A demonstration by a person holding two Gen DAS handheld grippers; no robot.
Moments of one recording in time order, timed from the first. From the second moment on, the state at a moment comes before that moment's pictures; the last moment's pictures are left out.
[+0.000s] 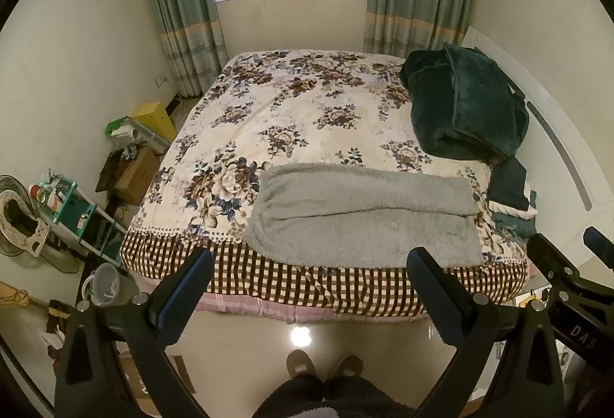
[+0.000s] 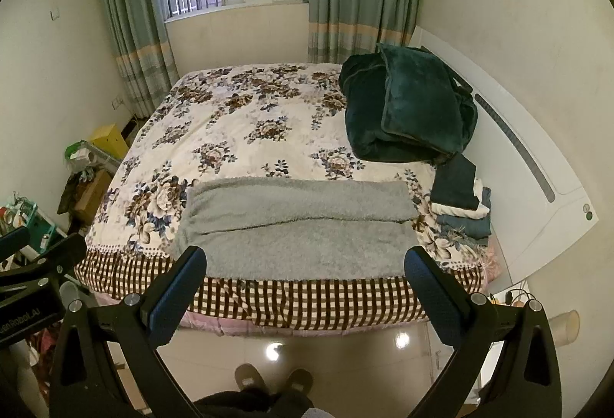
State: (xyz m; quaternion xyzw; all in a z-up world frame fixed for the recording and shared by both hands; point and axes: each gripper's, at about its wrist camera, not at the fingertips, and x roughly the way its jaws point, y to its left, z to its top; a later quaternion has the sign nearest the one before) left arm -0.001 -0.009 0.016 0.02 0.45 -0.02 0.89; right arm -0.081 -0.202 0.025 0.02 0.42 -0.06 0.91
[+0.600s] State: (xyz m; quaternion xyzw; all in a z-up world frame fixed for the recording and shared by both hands) left arm -0.003 -0.010 0.019 0.02 0.45 -0.02 0.89; right arm -0.084 -0.204 0.030 0.02 0.42 -0.06 0.91
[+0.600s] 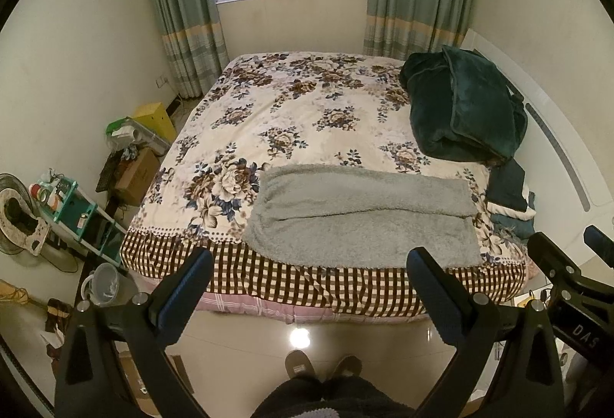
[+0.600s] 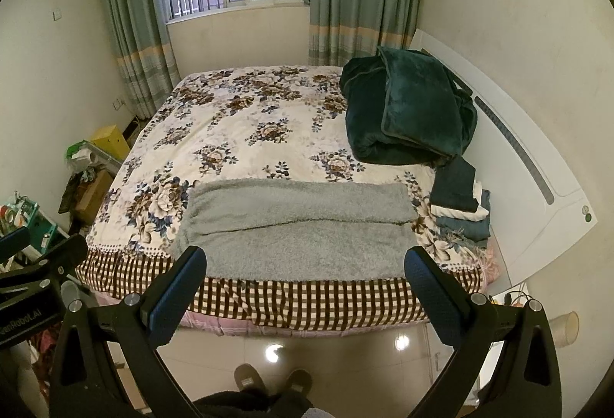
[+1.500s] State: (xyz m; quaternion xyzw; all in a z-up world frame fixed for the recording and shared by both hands) left arm -0.007 -0.014 0.028 0.02 0.44 -0.02 0.90; right arm -0.089 -0.204 0.034 0.02 0.41 -0.06 0.91
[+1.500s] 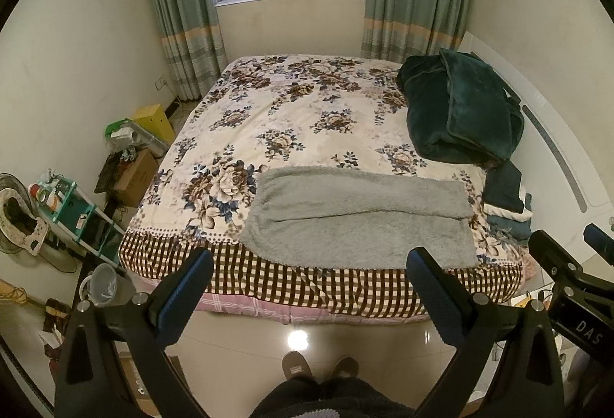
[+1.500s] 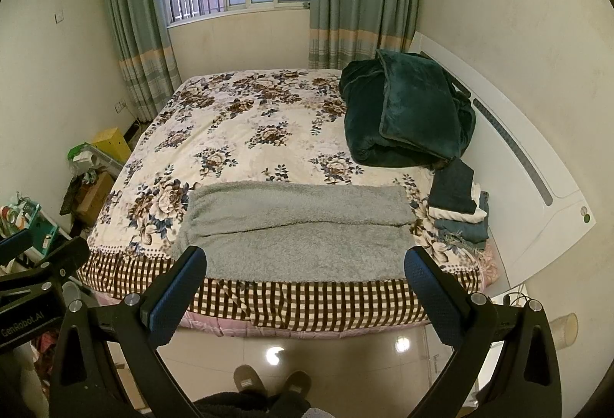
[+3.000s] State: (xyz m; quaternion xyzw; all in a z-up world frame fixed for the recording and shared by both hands) left arm 0.212 -0.092 -0.095 0.05 0.49 0.06 0.87; right arm 0.117 -0.342 -0.080 0.08 0.46 -0.12 0.88
